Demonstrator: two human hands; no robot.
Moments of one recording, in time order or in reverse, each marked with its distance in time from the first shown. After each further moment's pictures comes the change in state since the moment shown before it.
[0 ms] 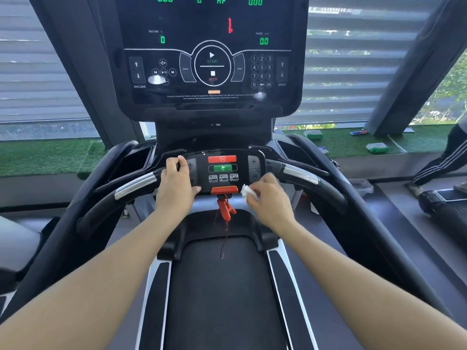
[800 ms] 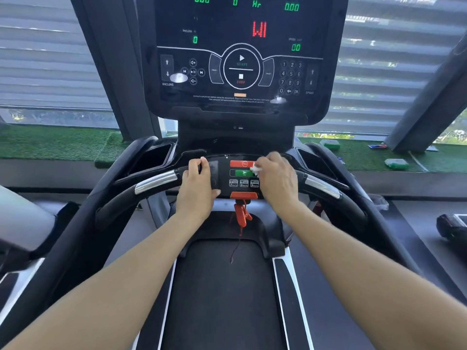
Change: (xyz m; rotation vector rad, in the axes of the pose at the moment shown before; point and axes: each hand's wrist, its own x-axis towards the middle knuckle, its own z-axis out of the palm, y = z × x) left_hand -0.003 -0.003 0.002 -0.062 0.033 0.008; right_hand 0.057 -0.031 0.008 -0.292 0.214 -0.154
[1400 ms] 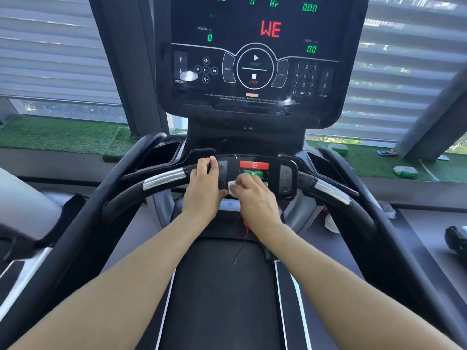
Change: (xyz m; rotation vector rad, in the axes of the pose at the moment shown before) left_hand 0.000 -0.005 0.002 0.029 0.020 0.024; right_hand -0.035 -0.038 0.023 0.041 0.038 -0.370
